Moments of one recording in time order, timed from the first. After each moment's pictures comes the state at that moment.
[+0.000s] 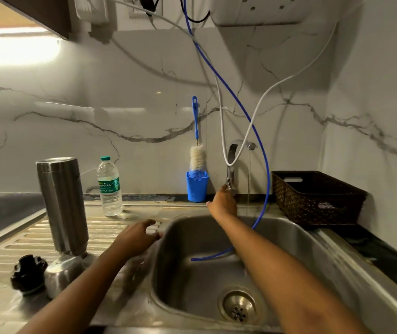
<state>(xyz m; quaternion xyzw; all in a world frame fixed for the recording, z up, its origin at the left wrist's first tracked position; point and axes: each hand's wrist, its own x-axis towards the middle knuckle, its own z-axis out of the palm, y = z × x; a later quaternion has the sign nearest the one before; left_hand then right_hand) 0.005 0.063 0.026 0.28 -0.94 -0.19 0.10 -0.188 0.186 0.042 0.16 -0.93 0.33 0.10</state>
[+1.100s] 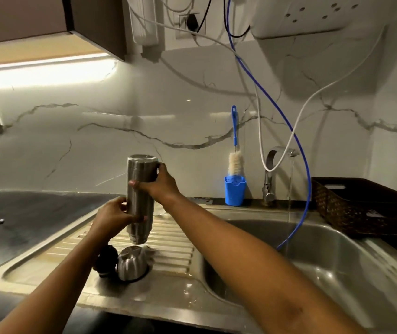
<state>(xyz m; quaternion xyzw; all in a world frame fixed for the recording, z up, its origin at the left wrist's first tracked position) 0.123 -0.029 0.075 0.34 -0.83 -0.29 0.33 0.017 0.062 0.130 0.44 -0.66 0.59 -0.13</state>
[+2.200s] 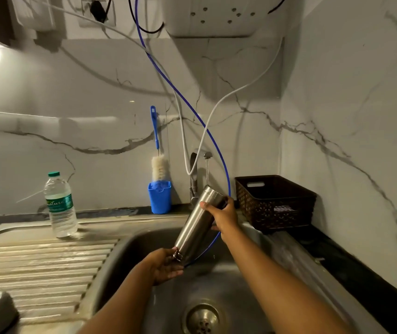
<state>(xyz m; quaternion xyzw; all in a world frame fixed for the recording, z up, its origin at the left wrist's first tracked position) -0.133 0.140 -0.041 0.32 -0.55 -0.77 0.01 -0.223 0.293 0.032 0.09 -0.63 0.77 -0.07</state>
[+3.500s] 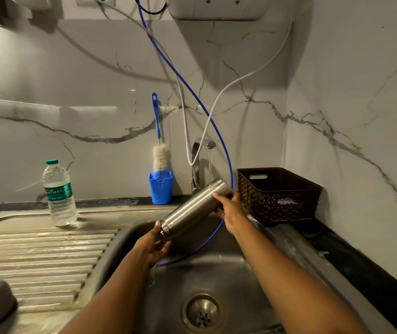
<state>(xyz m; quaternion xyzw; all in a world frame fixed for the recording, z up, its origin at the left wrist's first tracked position) -0.124 0.130 -0.024 0.31 -0.39 -0.85 0.15 -0.243 0.297 0.024 0.11 -0.52 0.84 -0.12</state>
